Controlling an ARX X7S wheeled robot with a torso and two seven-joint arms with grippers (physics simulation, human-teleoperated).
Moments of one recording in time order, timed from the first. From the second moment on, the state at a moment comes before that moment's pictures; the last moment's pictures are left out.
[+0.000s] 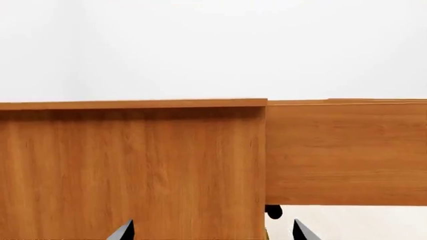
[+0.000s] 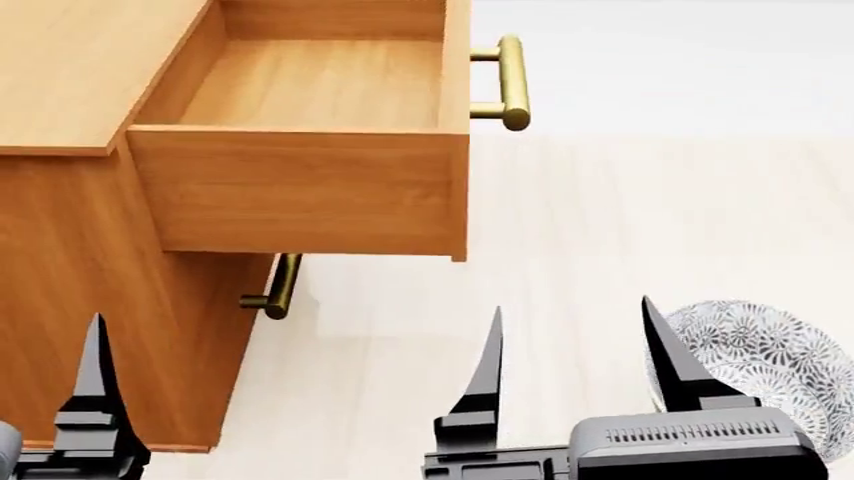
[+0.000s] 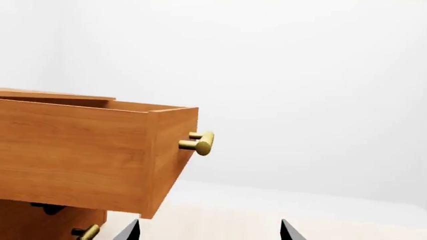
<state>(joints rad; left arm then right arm) -0.06 -0.21 0.05 0.67 -0.19 -0.46 -0.22 0.13 0.19 -0.12 -0.65 0.11 0.48 0.14</state>
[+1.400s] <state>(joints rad) -0.07 -0.26 0.10 0.63 -0.20 -0.43 -0.28 0.17 0.44 0.14 -0.56 0.22 0.44 0.04</state>
